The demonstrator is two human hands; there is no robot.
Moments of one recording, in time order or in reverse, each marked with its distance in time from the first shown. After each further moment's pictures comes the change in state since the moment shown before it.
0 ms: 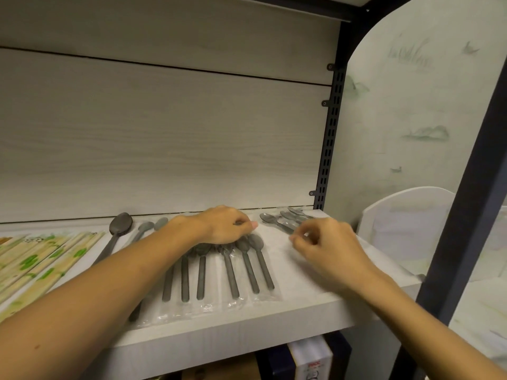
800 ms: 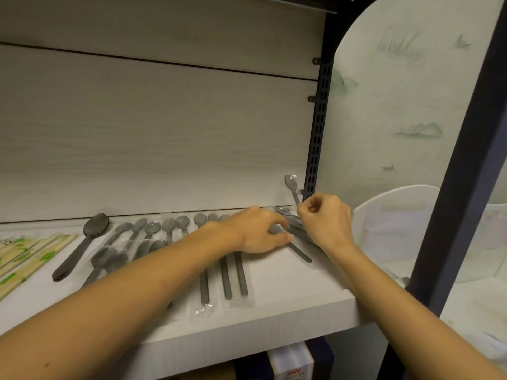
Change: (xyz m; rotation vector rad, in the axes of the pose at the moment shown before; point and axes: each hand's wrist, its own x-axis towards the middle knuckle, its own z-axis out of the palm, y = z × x) left_hand 0.028 0.081 0.025 0.078 0.052 0.187; right_hand 0.066 0.047 0.011 0.135 0.350 0.159
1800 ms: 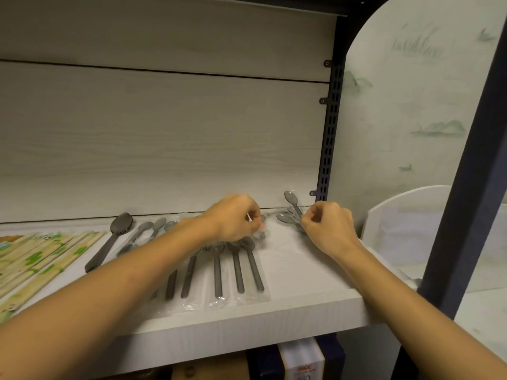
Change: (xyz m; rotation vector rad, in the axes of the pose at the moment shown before) left_hand -0.039 -0.020 -0.033 -0.047 0.152 -0.184; right_hand -0.005 0.005 0.006 -0.021 -0.174 -0.038
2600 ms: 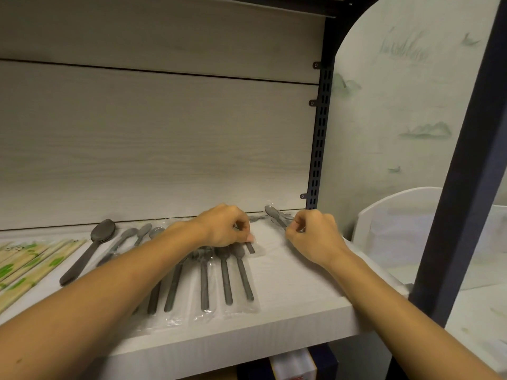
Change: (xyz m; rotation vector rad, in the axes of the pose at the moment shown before) left_hand 0.021 -0.016 0.011 -0.048 -0.151 -0.042; right_hand -0.001 0.002 0.002 -0.066 -0.119 -0.098
